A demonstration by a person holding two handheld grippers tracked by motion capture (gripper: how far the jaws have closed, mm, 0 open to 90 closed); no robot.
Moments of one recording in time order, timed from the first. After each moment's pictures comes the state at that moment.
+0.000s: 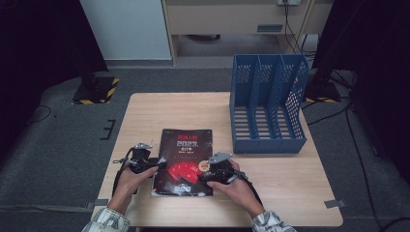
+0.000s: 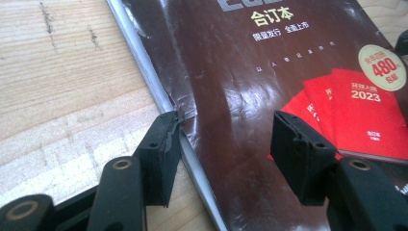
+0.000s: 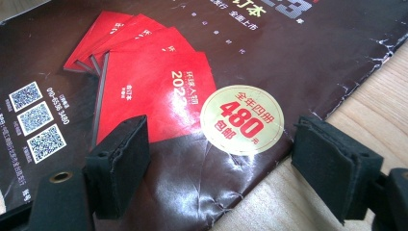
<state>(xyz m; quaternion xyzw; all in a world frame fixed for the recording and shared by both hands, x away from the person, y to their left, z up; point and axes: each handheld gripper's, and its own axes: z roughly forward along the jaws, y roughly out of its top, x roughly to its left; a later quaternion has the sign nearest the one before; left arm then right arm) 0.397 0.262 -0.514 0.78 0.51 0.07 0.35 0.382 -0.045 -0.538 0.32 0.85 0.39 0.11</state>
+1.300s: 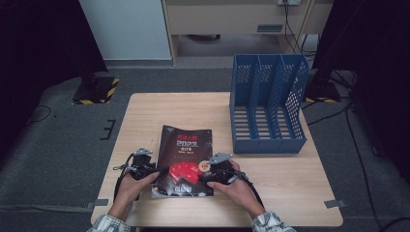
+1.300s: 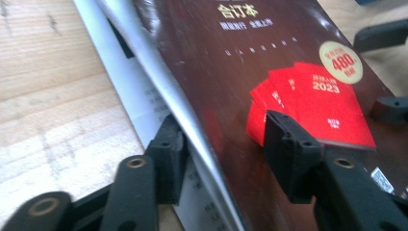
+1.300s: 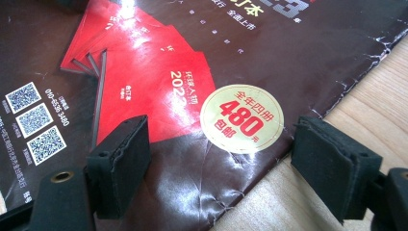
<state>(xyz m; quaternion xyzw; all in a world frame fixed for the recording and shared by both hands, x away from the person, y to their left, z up) 0.379 0.255 -0.515 0.77 0.51 0.06 0.38 0.381 -0.047 -0.538 0.32 0.85 0.40 0.11</state>
